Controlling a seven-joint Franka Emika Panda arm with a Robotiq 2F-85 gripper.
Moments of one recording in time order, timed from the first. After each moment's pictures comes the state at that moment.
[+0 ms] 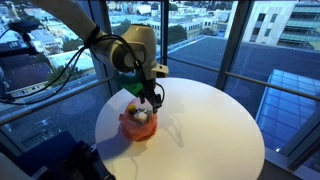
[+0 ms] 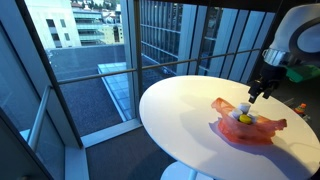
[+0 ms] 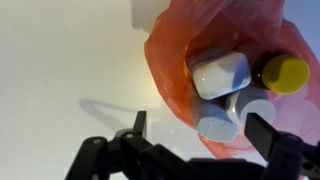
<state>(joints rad) -0.06 0.04 -0.04 -2.47 -0.04 2.51 0.08</state>
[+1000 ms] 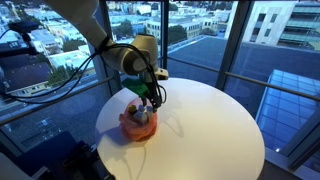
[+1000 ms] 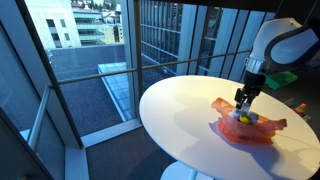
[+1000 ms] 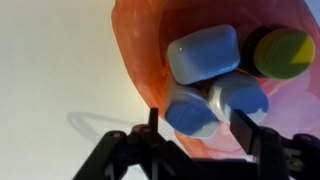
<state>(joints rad) -0.01 0.22 -0.02 -2.34 -0.04 2.52 0.08</state>
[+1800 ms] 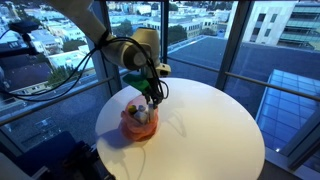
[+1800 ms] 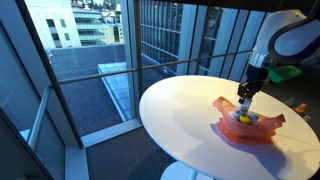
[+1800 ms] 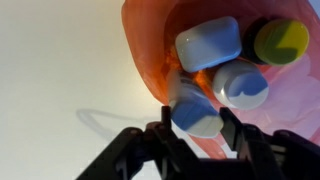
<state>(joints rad) -0.01 0.17 -0.04 -2.33 -0.04 2.50 0.08</state>
